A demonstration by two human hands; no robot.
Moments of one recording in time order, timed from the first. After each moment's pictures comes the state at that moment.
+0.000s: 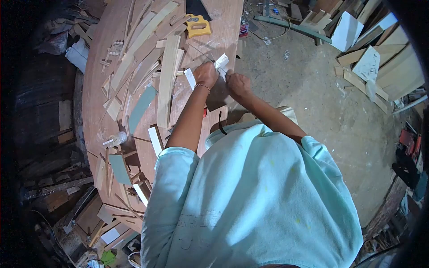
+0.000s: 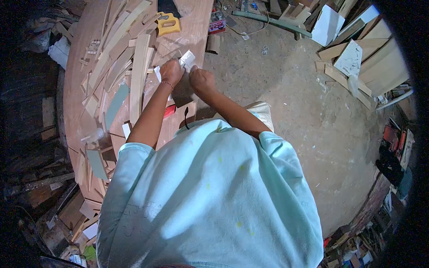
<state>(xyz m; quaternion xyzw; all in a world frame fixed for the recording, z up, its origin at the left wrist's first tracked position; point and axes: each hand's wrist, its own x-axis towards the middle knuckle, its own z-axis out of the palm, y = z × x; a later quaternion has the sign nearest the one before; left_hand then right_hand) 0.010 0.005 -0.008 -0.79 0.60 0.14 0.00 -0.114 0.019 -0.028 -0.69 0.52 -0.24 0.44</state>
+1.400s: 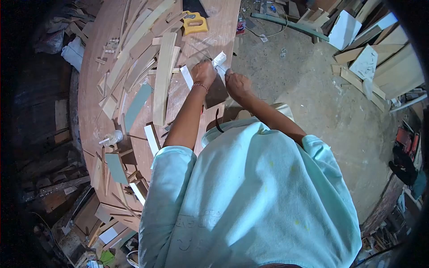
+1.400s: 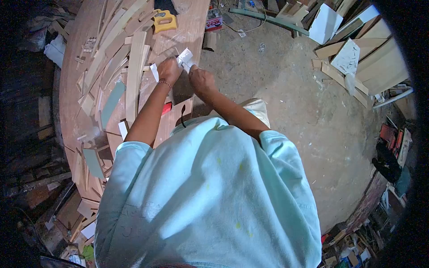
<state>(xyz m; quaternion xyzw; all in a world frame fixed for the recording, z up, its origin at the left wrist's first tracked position) 0.007 0.008 -0.011 -0.78 0.60 0.15 0.00 -0.124 0.016 -0.032 -0.83 0.50 -0.06 0.22</state>
